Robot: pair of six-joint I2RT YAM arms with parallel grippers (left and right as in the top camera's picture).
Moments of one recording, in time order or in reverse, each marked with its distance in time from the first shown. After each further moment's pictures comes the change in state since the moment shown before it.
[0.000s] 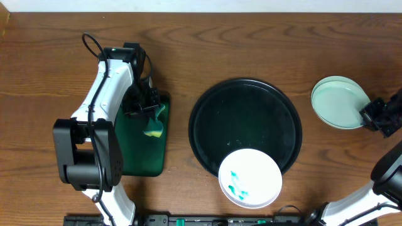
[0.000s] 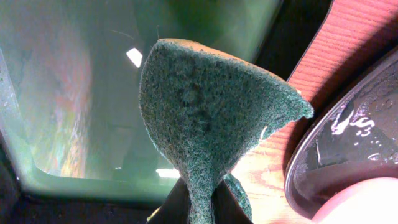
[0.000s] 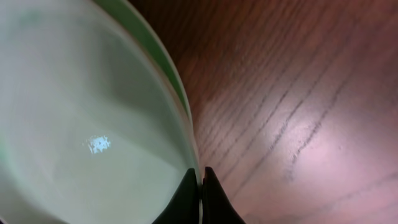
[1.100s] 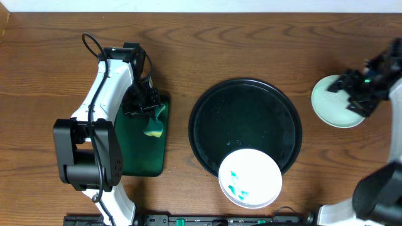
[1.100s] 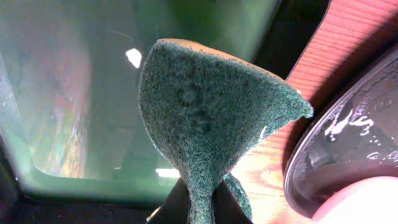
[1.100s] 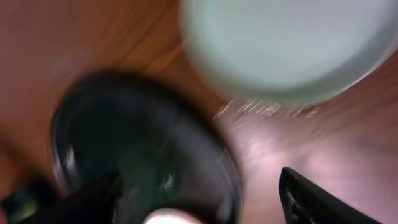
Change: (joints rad) left arm 0.000 0.000 0.000 0.000 0.003 0.002; right arm 0.317 -0.242 0.188 -0.344 -0.179 -0.032
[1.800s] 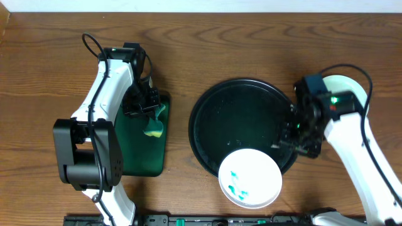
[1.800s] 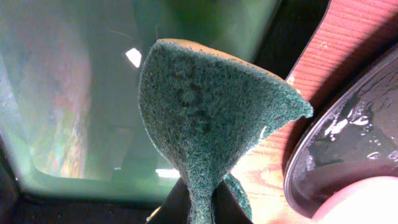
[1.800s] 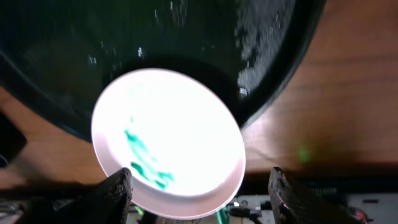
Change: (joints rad) left arm 0.000 0.000 0.000 0.000 0.000 0.001; right arm 0.528 -0.303 -0.406 -0.086 0.092 0.204
